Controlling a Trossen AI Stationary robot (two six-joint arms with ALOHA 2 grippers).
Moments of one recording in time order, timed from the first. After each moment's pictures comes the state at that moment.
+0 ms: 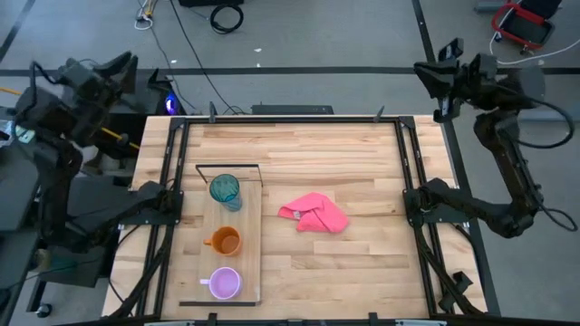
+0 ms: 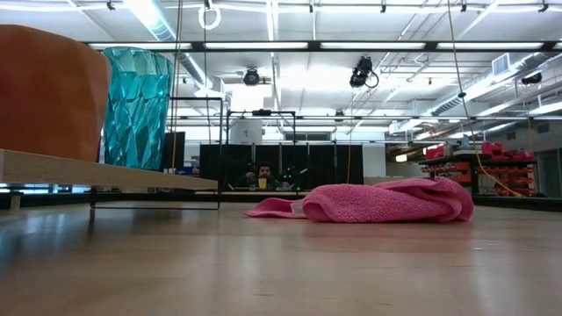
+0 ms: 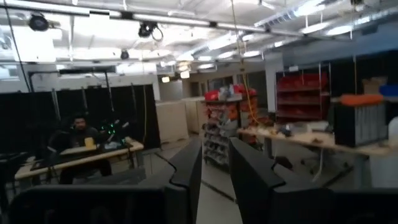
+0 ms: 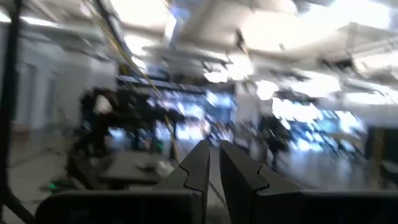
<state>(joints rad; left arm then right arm) 1.05 0.73 1.45 -0.44 0.04 0.09 -1.12 0.82 1.27 0.13 -0.89 0.30</state>
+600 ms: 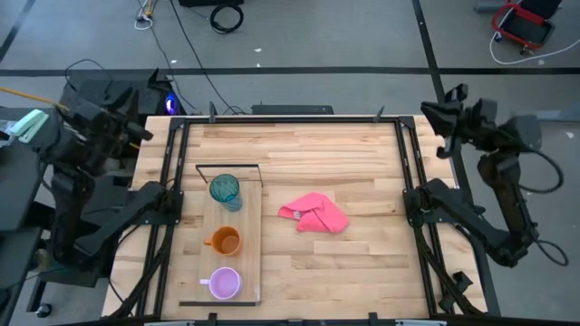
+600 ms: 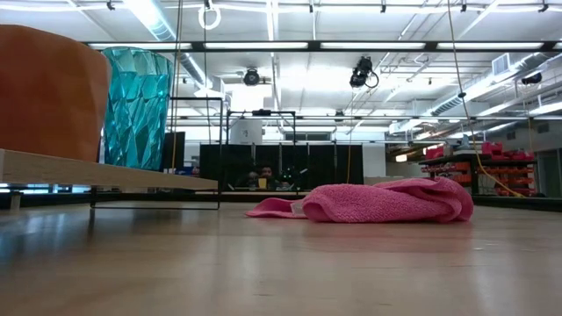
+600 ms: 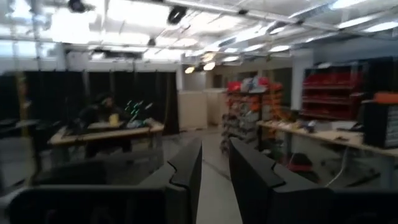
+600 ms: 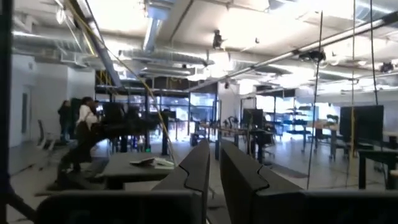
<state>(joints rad) 1.05 0.40 1.08 -0.42 -0.08 0.04 -1.12 0.44 0.94 -0.02 -0.76 0.30</state>
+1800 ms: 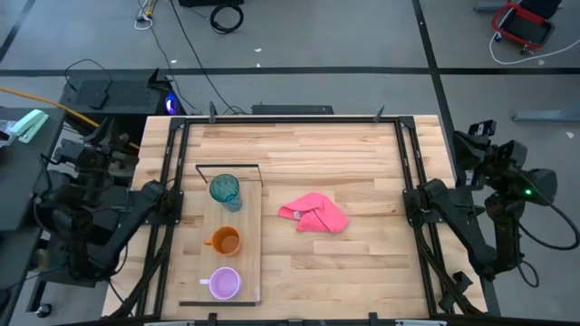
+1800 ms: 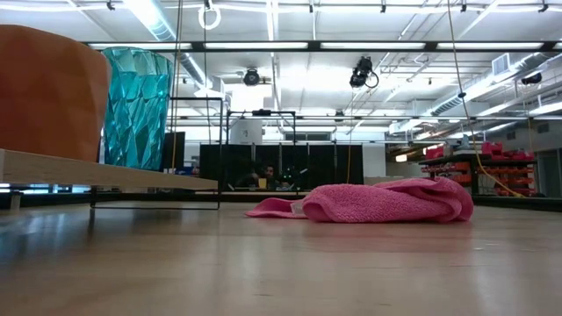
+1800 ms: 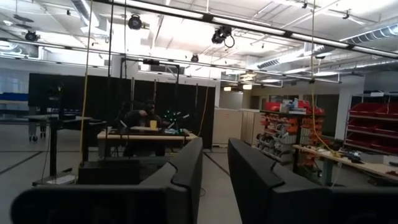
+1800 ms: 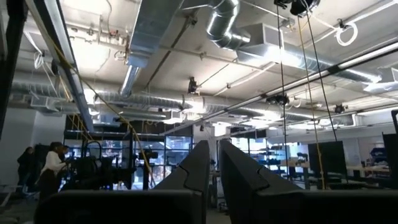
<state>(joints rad) 1.05 0.00 0.90 -0.55 -0.27 0.00 -1.12 0.00 0.79 -0.08 -0.57 0.40</state>
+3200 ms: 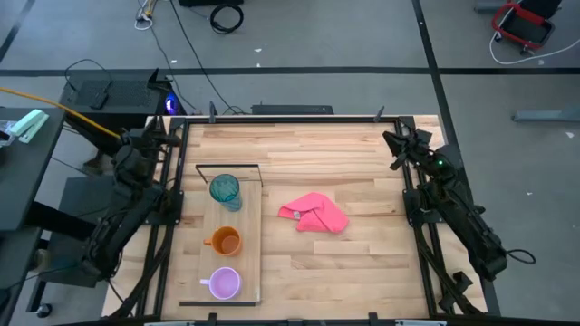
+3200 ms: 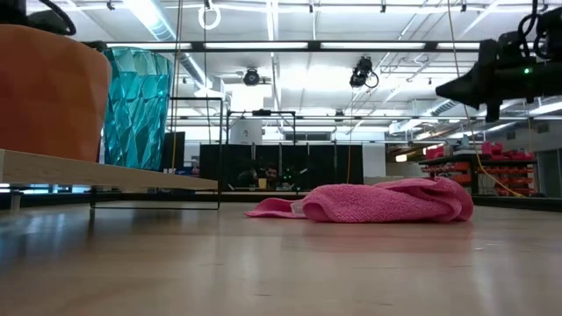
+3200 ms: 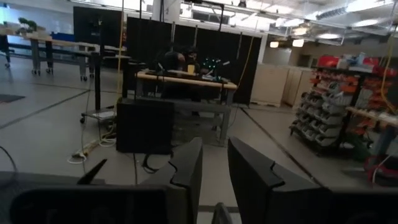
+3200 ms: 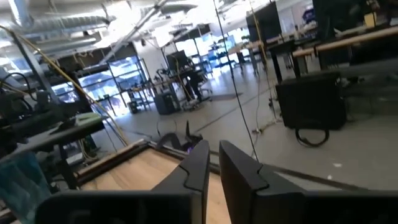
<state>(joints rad) 1.05 0.00 0.26 -0.15 -0.46 -0.09 -1.12 0.00 0.07 0.07 -0.43 0.37</state>
